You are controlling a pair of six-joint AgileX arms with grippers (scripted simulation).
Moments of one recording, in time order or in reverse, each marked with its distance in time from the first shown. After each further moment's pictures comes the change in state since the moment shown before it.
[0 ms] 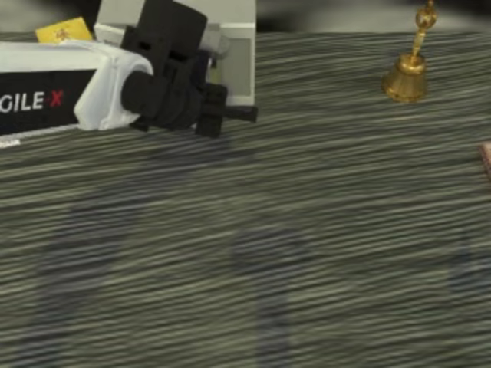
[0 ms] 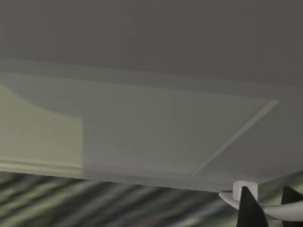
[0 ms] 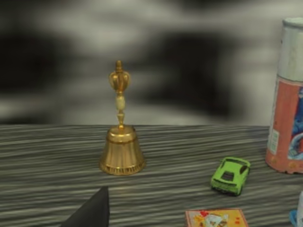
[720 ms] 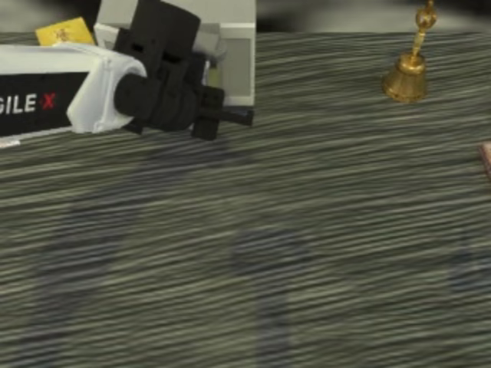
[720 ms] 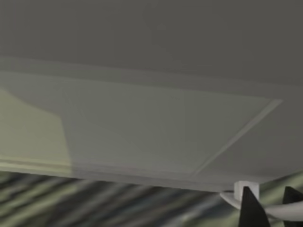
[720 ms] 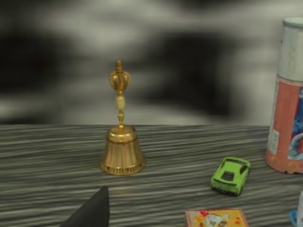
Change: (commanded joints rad) left arm 0.013 -0.017 -0.025 0.010 0.021 0.033; right arm 0.000 0.000 0.000 0.000 0.000 0.000
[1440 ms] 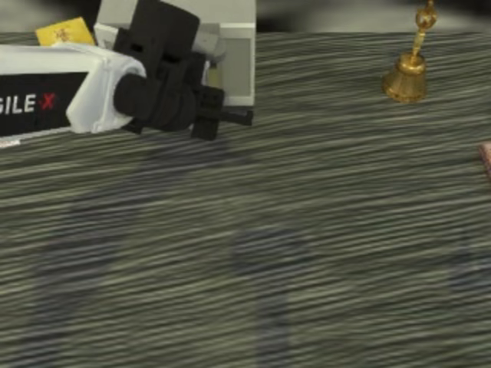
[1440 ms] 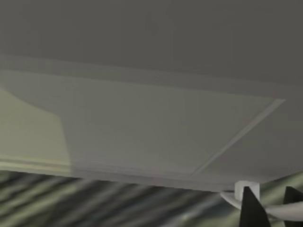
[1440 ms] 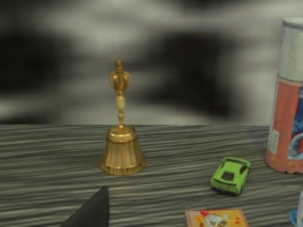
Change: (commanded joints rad) left arm 0.000 0.000 0.000 0.000 0.000 0.000; right arm 0.000 0.000 0.000 0.000 0.000 0.000
